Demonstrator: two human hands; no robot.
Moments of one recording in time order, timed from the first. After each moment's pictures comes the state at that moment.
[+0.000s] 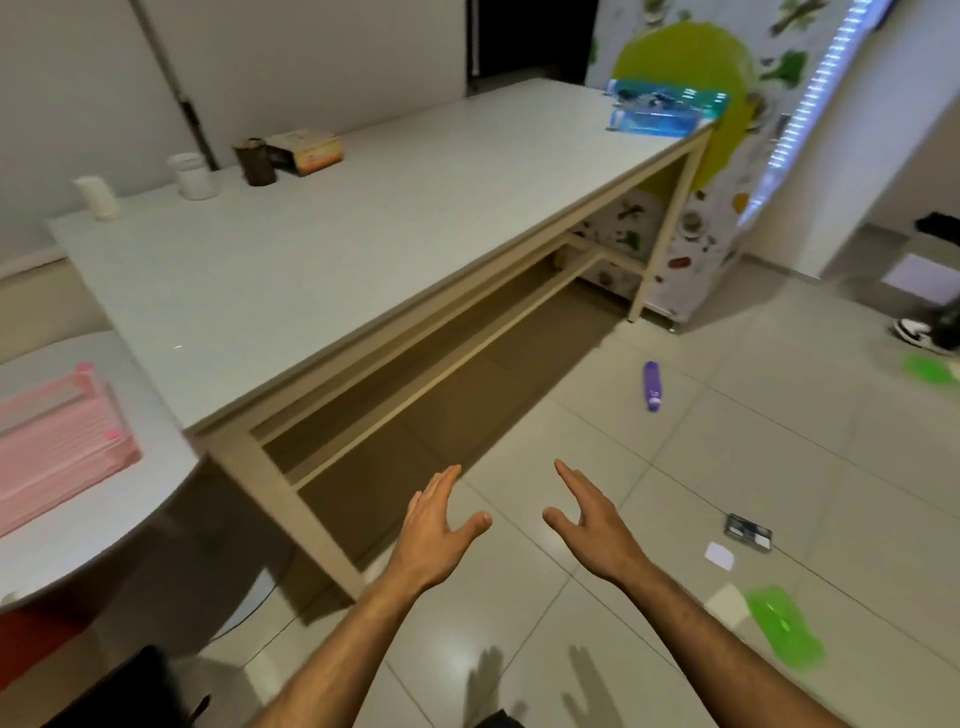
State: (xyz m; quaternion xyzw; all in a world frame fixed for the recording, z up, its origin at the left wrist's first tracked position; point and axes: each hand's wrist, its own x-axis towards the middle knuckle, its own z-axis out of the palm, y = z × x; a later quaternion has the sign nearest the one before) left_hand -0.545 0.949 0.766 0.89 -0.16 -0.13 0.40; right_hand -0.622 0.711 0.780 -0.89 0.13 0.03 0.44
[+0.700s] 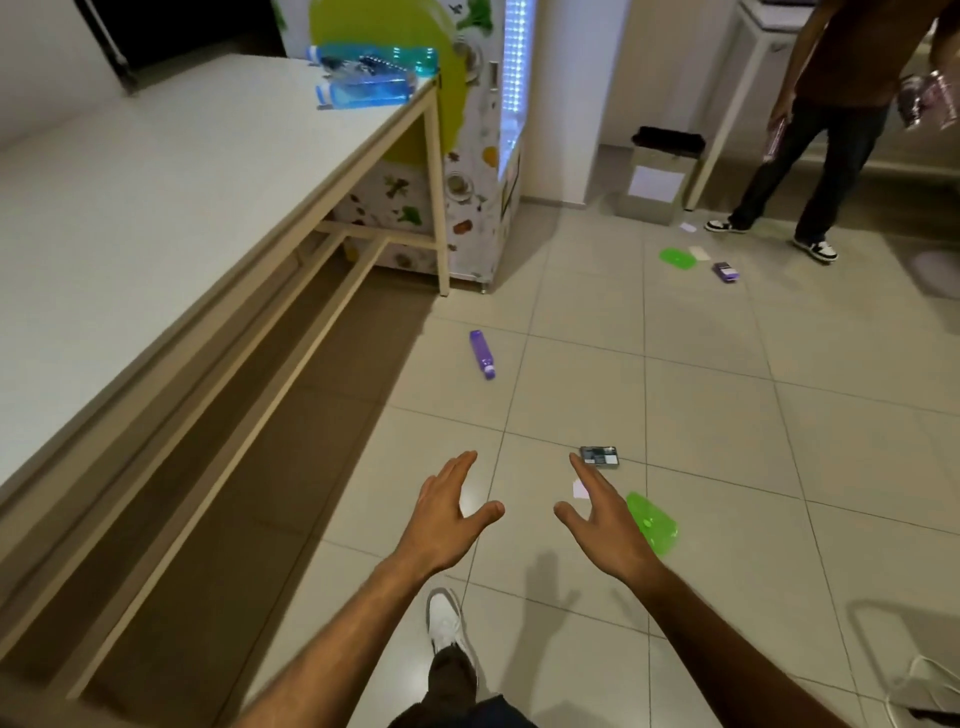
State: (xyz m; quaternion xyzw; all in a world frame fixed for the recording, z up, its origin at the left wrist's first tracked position) left_hand -0.505 0.622 0.761 0.81 -0.39 -0.27 0.35; right_hand -0.691 0.457 0.750 -0.81 0.38 -0.08 0.44
